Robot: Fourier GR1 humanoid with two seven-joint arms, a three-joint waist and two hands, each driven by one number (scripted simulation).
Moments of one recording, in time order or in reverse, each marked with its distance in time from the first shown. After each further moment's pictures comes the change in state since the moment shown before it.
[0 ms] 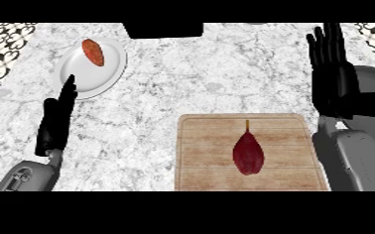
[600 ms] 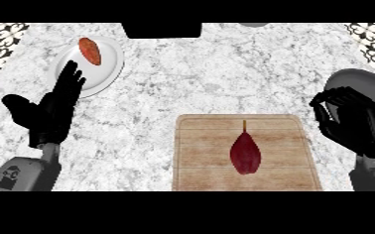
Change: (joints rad) left arm -0.016 -0.053 0.087 -0.130 0.173 -0.116 -0.042; right arm 0.267 -0.135 -0.061 0.013 -0.114 0.368 -0.135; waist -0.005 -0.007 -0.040
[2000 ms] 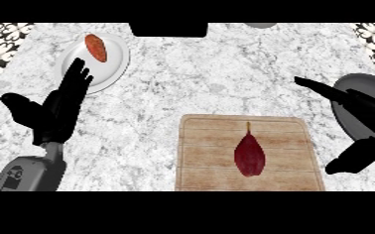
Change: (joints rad) left arm -0.006 -0.058 0.033 -0.033 -0.018 -0.070 0.033; right arm -0.117 -0.370 0.209 -0.135 0.455 0.351 0.256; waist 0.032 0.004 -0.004
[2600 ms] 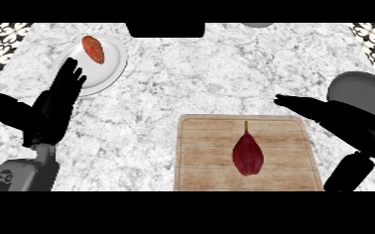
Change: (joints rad) left arm 0.018 -0.003 0.050 -0.039 -0.016 -0.034 0.038; right arm -0.009 0.009 0.090 -0.178 0.150 0.155 0.185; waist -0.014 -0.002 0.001
